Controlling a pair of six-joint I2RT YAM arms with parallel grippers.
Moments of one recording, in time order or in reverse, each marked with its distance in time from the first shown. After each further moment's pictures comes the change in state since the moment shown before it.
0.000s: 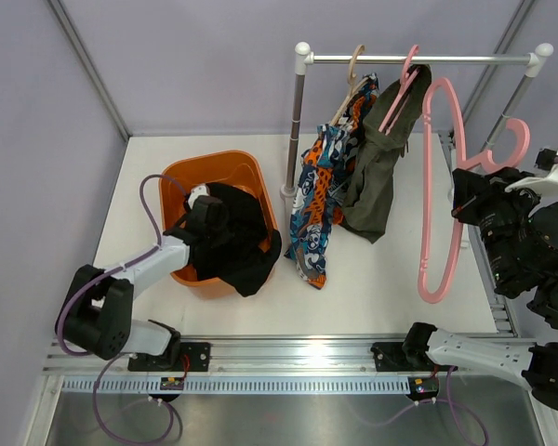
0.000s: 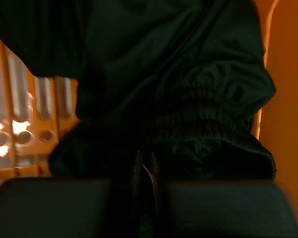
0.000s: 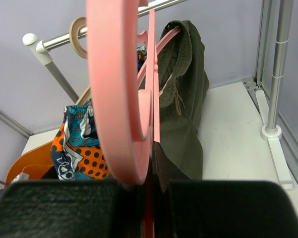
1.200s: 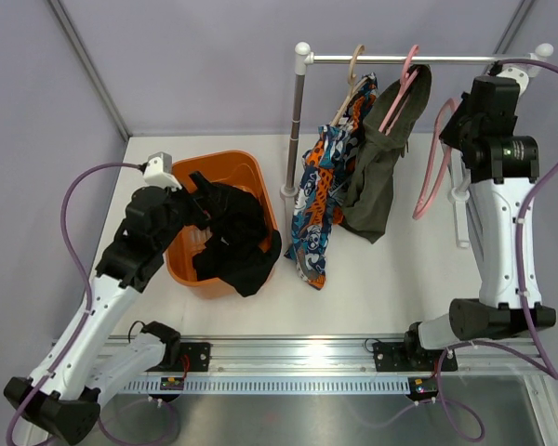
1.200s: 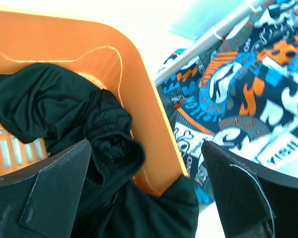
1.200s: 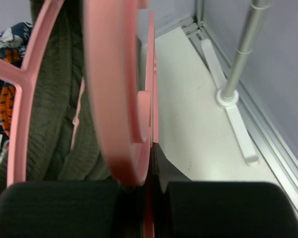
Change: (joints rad) left arm -0.001 -0.494 0.233 -0.222 0.111 0.119; right arm -0.978 0.589 0.259 -0.122 -0.711 0.041
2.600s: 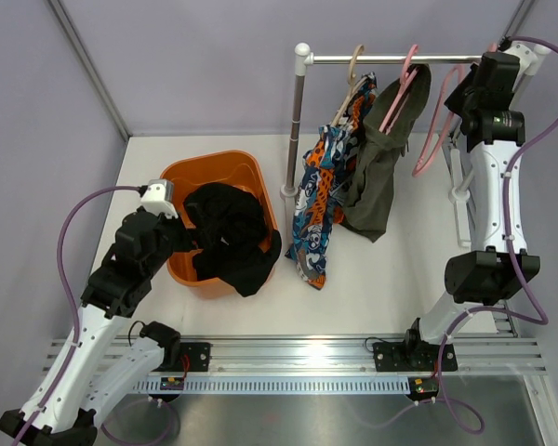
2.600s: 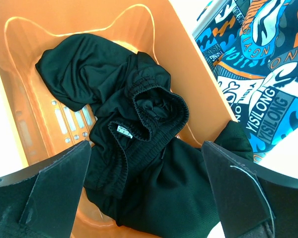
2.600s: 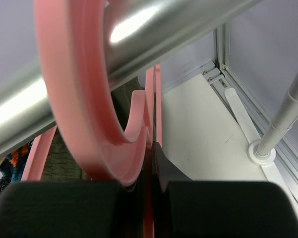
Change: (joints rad) left arm 0.000 -0.203 -0.082 -0.217 0.002 0.227; right arm -0.125 0.299 0.125 0.312 -0.129 0.043
